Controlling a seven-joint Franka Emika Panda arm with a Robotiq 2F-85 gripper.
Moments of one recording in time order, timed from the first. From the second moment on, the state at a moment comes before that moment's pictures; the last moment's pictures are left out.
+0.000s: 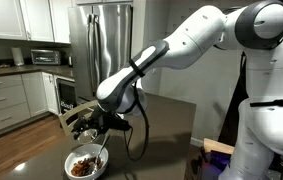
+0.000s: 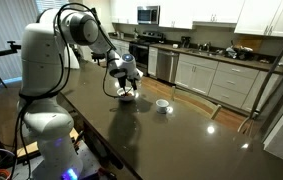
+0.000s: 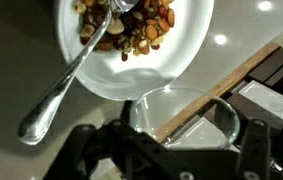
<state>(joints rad) 0.18 0.28 0.23 -2.19 0.87 3.00 0.00</state>
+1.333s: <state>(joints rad) 0.13 0.22 0.22 -2.15 0.96 2.68 0.04</state>
